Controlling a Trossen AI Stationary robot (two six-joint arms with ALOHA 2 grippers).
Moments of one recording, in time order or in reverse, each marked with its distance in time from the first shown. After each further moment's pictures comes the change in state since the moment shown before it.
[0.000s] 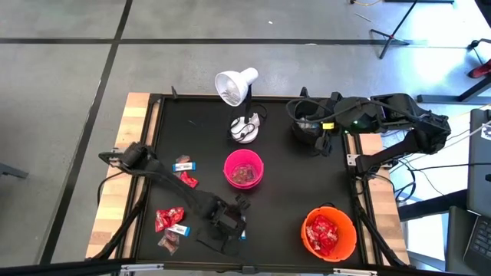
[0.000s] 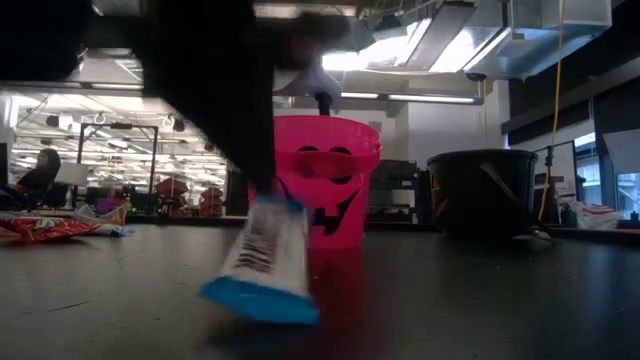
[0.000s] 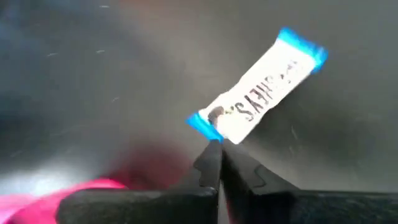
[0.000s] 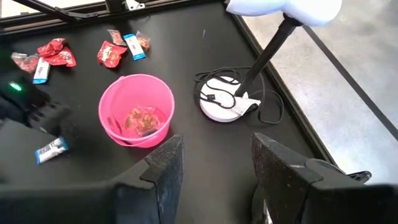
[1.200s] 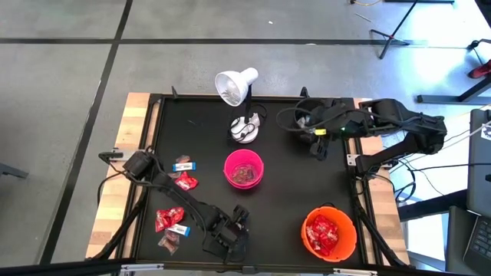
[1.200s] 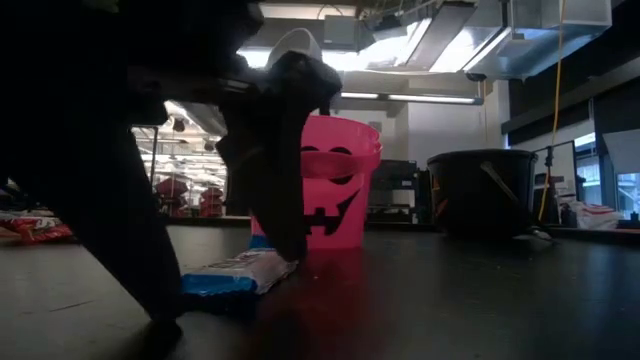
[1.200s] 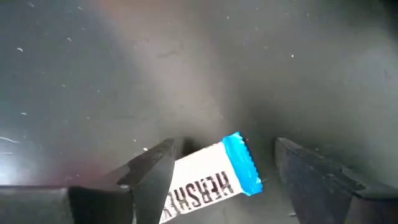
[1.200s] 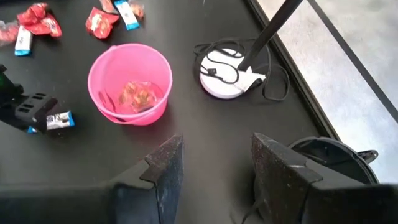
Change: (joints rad) left arm -0.051 0.137 0.007 0.154 0.068 -0.307; right arm 0.000 0.000 -0.106 -0.002 -0.018 0.026
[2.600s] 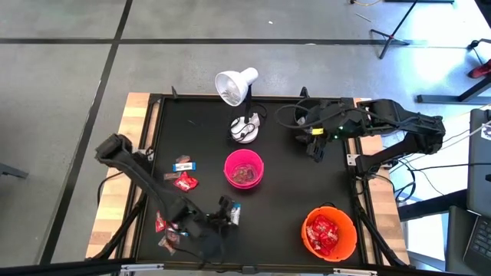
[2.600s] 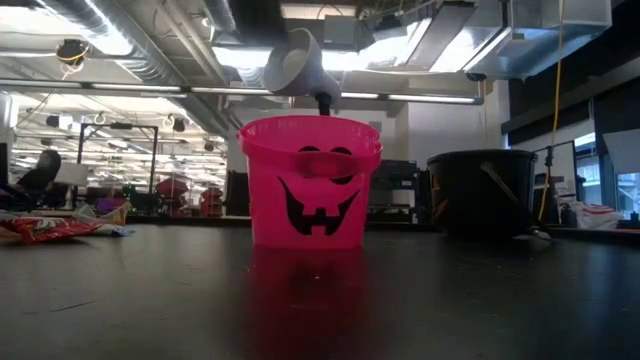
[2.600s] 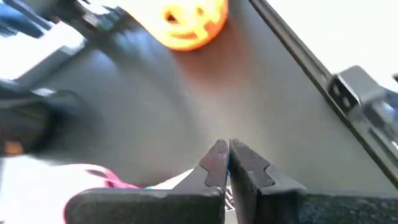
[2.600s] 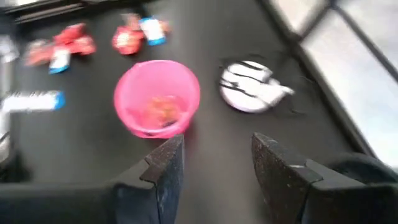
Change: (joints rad) left arm -0.103 -0.364 -0.004 -0.048 -0.283 -0.053; right arm 0.008 0.009 -0.010 0.084 -0.070 0.021
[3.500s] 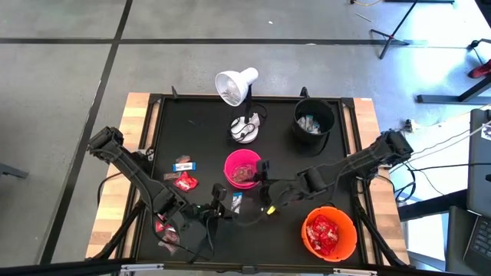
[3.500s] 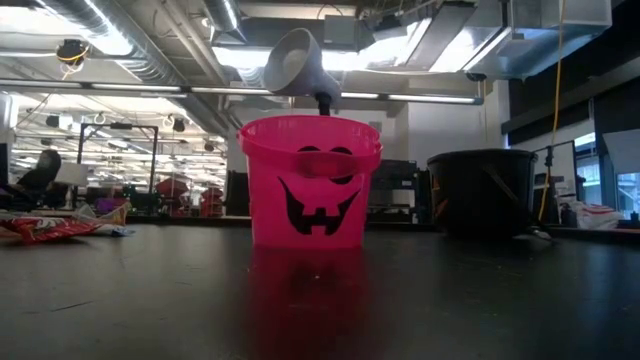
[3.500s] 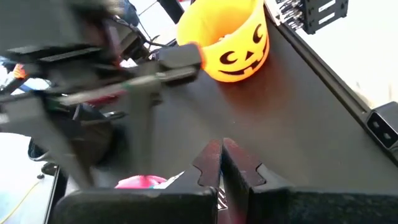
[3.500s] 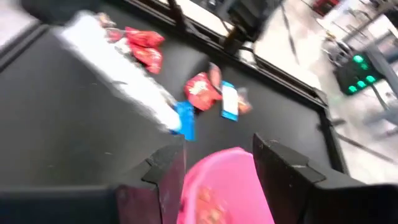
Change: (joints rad) left arm -0.013 -0.114 0.001 0.030 -0.174 0.095; right arm 0.332 0.373 -0.332 0.958 0.215 -0.547
